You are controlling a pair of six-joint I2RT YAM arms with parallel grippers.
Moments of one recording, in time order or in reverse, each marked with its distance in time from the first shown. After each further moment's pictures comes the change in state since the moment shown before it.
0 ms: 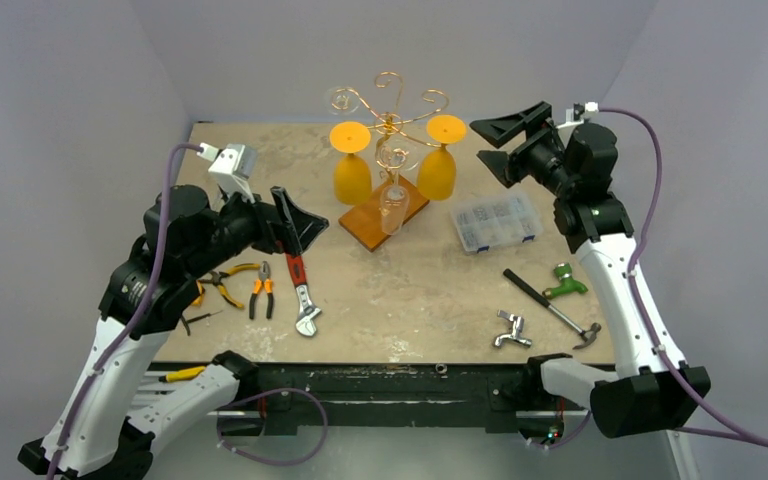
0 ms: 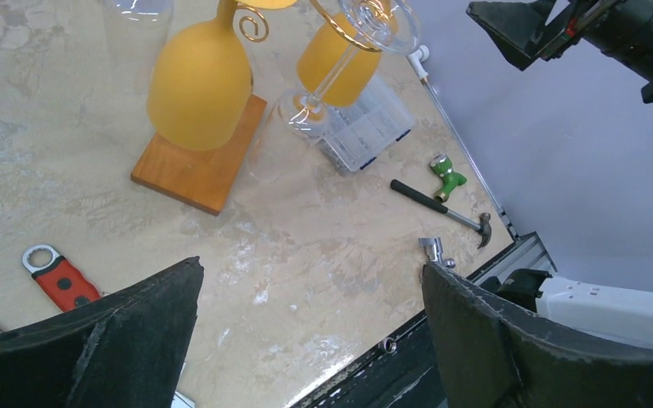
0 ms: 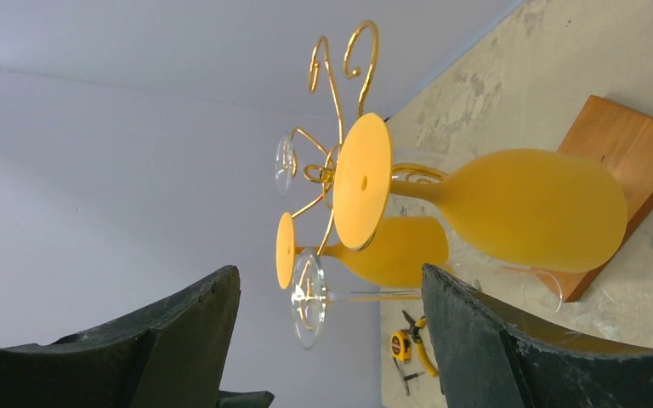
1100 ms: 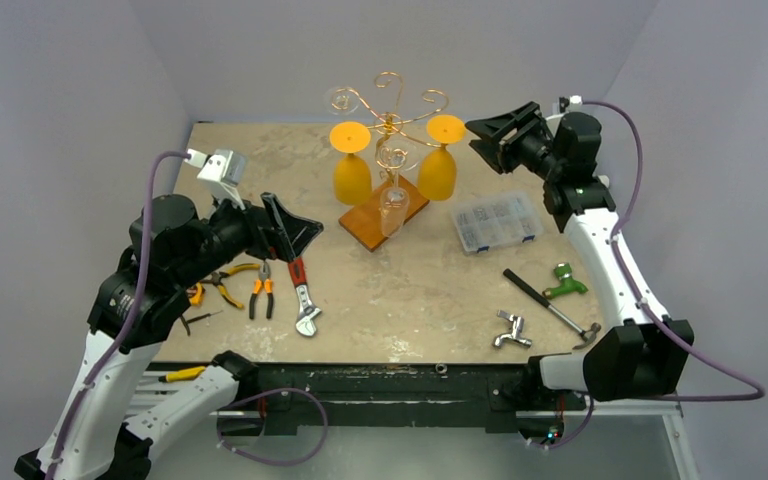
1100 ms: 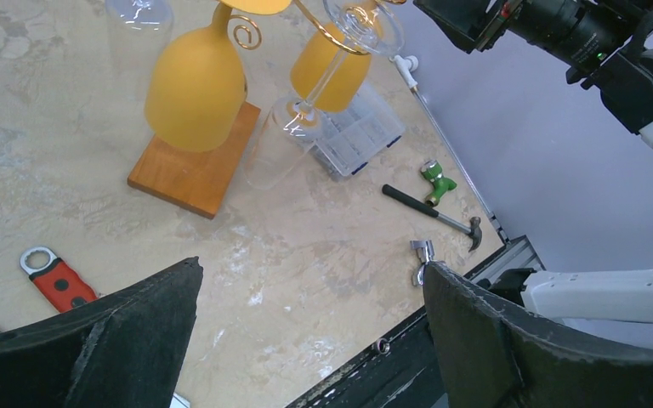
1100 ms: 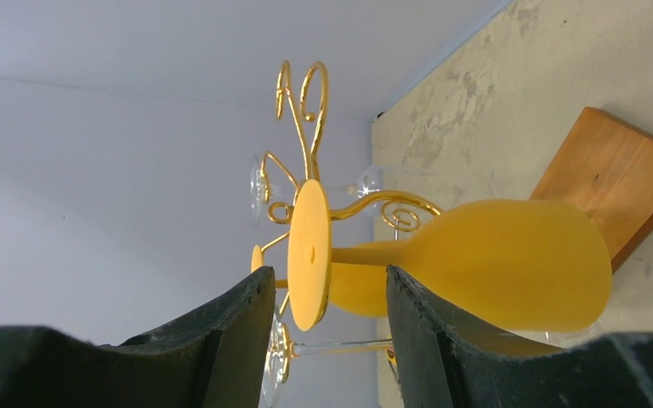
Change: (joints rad) left arm 0.000 -0.046 0.002 -0.014 0.002 -0.009; right arm -0.038 0.173 -0.003 0.146 -0.084 0.011
